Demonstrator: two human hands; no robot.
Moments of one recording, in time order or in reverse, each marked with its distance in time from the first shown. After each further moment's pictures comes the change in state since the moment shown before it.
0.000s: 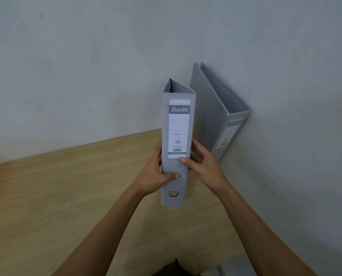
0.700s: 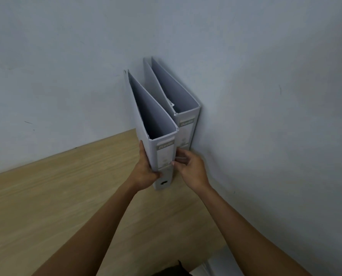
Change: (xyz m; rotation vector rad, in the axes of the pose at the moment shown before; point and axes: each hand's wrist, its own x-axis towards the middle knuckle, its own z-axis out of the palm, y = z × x) left_hand 0.091 -0.021 0.089 0.259 -0.039 -0.106; right_hand 0.012 0.066 -0.090 -0.092 0.283 0.132
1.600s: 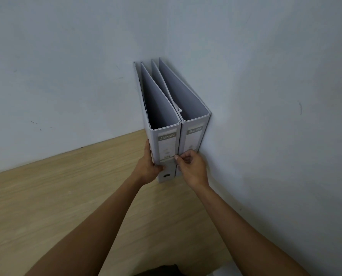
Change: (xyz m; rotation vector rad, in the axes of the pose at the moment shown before) left_hand 0.043 0.008 -0.001 0.028 0.115 -0.110; right_hand 0.045 0.009 0.011 -0.018 0.107 0.089
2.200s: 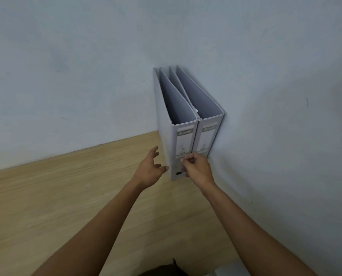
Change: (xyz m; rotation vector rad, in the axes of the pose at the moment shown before) left_hand -0.054 -0.010 -0.034 -0.054 0.049 -0.048; right_hand -0.036 -0.026 0.015 -0.063 -0.103 0.076
